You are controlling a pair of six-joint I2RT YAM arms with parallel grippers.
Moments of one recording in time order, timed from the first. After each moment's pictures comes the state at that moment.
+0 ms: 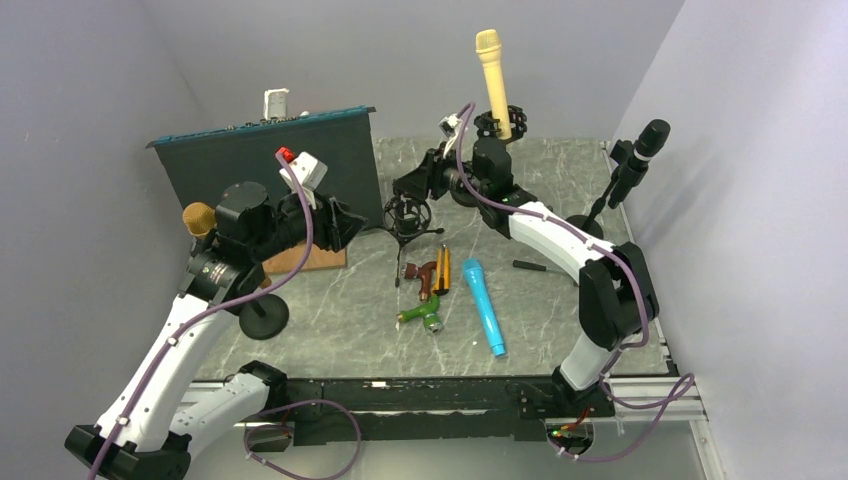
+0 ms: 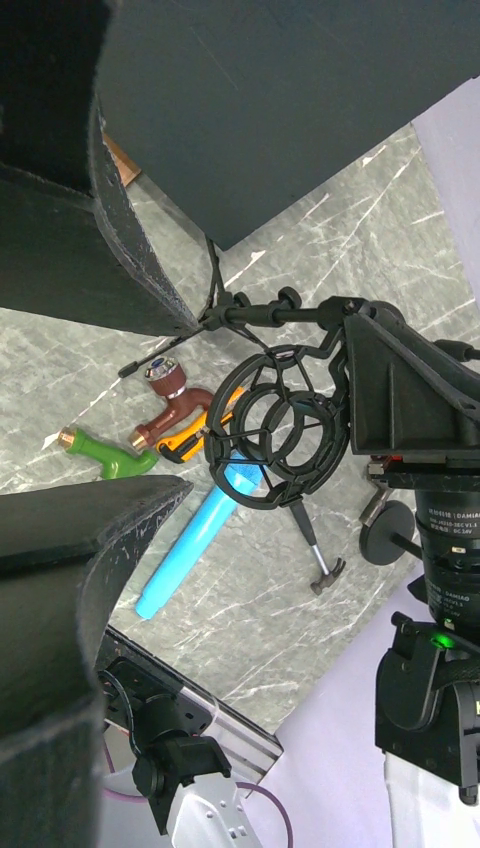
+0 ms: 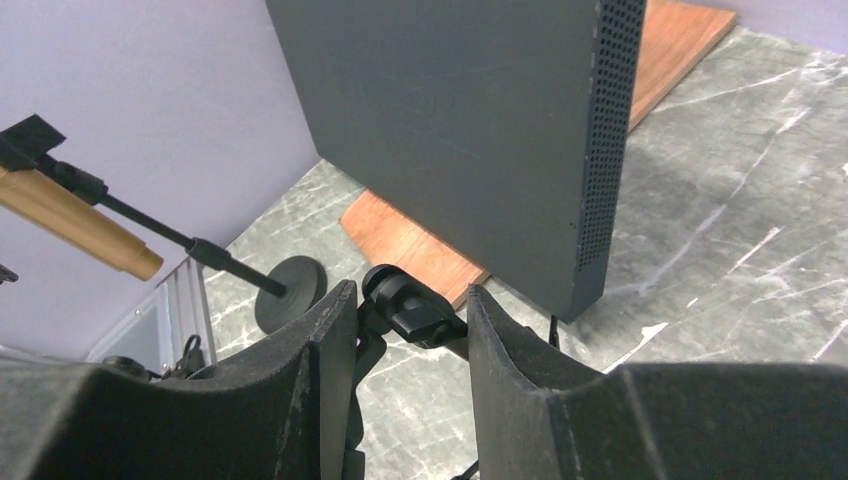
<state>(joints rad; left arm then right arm) -0.41 0.90 1.08 -0.38 0.42 -0.16 0.52 1.72 1.25 0.27 -0.58 0.40</state>
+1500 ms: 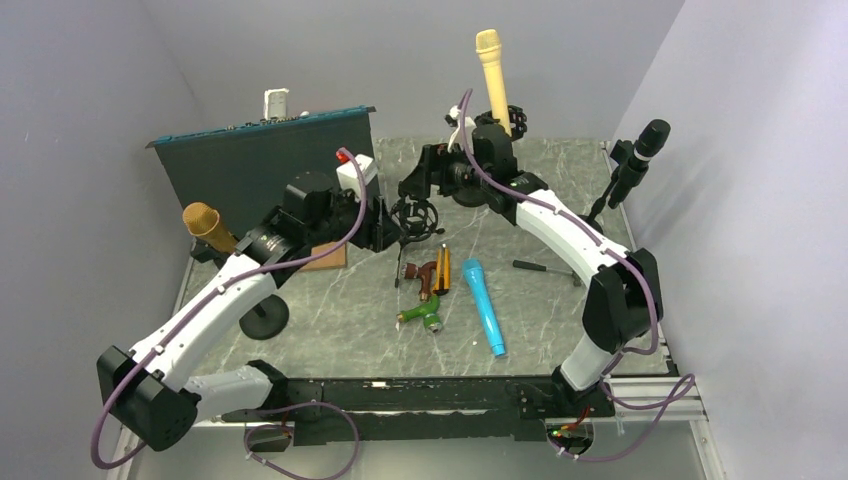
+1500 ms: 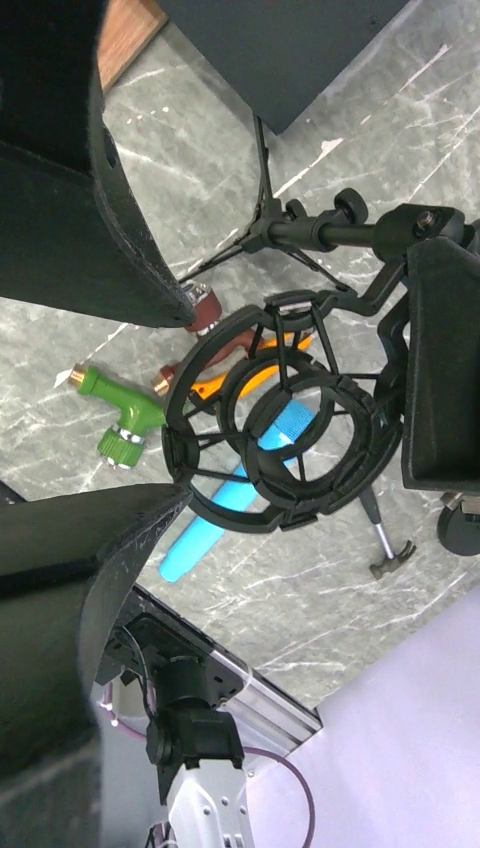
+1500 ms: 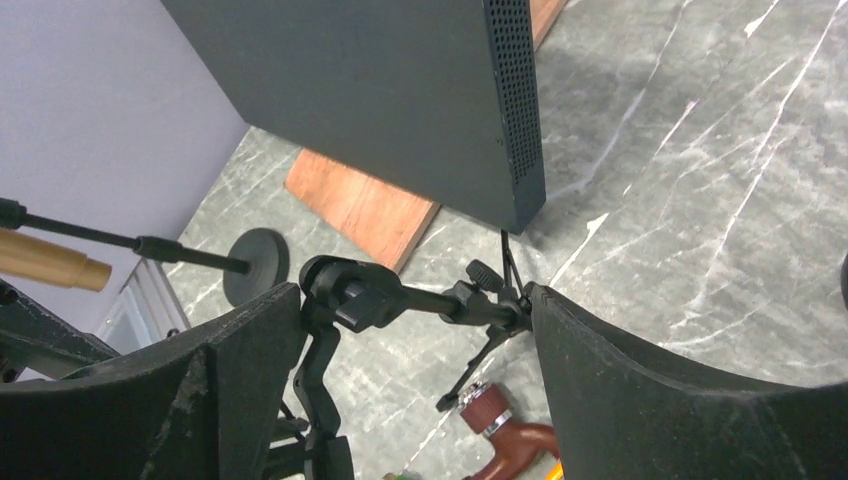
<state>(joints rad) -0.55 1.15 1.09 -0.34 0.35 -0.27 0.51 1.66 1.40 -0.10 -0.43 0.38</state>
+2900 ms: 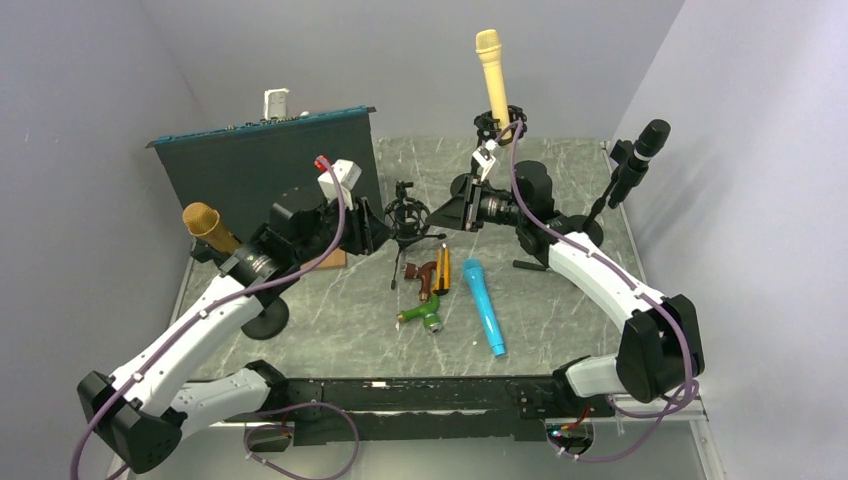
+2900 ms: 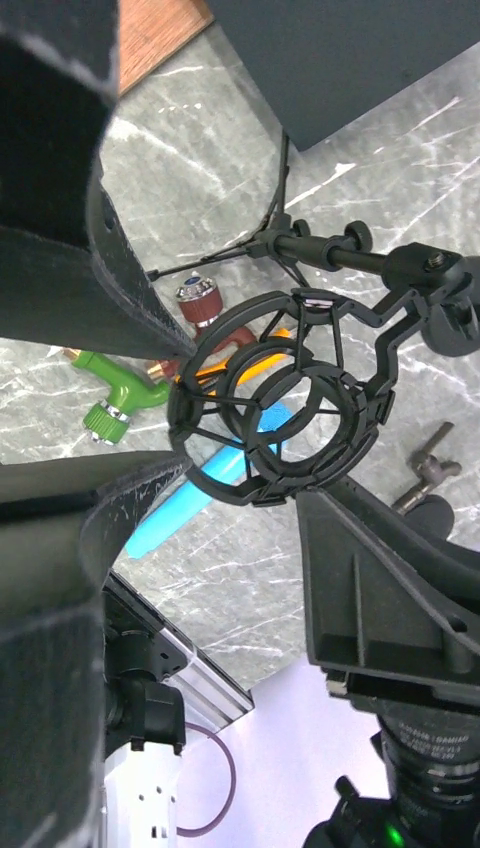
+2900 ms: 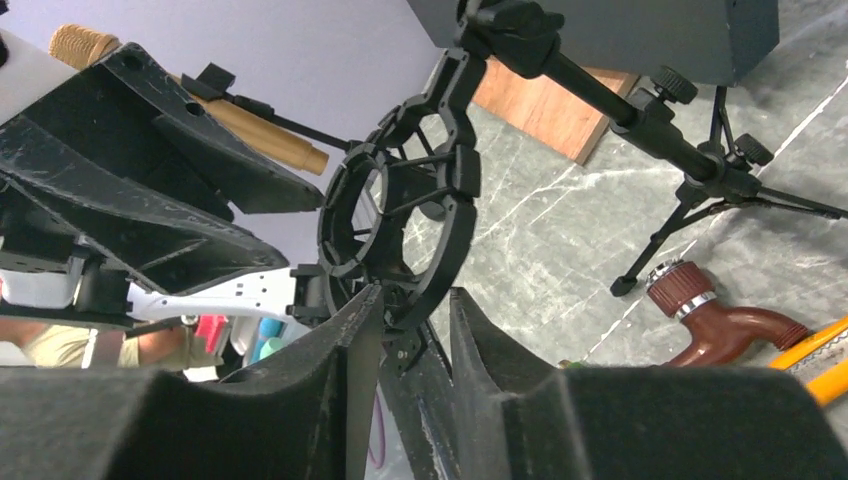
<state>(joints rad) -0.62 1.01 1.03 -0.32 0.18 -0.42 0.42 1.36 1.01 0.10 -0.81 0.74</state>
